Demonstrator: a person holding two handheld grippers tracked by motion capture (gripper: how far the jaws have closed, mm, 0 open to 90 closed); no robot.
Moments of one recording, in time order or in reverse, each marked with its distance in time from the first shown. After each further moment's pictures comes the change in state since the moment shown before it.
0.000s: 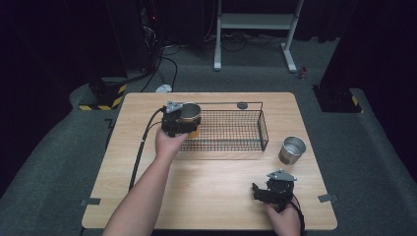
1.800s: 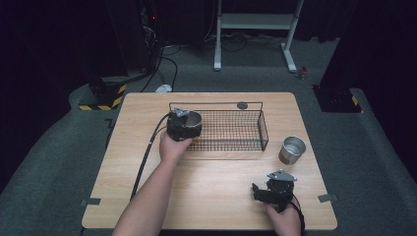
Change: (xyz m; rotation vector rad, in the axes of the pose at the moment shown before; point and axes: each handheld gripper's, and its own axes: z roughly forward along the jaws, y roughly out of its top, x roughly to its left) left arm -0.002 -0.025 0.030 0.146 0.103 0.017; right arm 0.000 -0.001 -0.001 0.002 0.005 0.001
